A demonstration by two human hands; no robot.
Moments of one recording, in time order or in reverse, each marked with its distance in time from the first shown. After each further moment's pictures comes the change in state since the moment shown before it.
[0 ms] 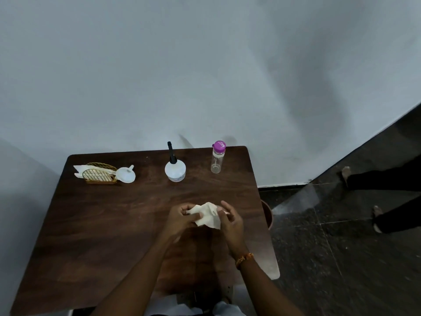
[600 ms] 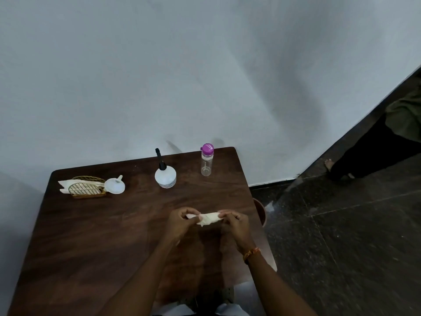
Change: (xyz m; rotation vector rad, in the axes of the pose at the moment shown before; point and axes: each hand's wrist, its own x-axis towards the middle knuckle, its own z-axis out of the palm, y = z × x) left_hand 0.020 -0.012 0.012 0.247 0.010 0.084; right_hand 0.027 0.023 -0.041 -0.142 0.094 -0.131
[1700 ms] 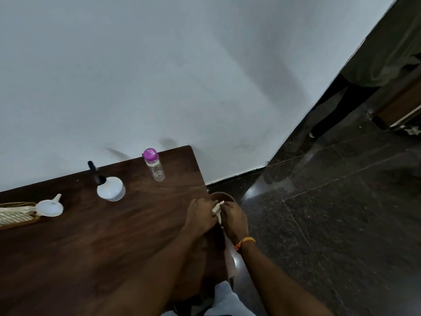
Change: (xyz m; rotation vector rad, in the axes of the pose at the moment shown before) left_hand 0.041 0.076 0.222 0.977 -0.230 0.522; right_hand 0.071 0.035 -0.150 -0.915 0.065 -0.281
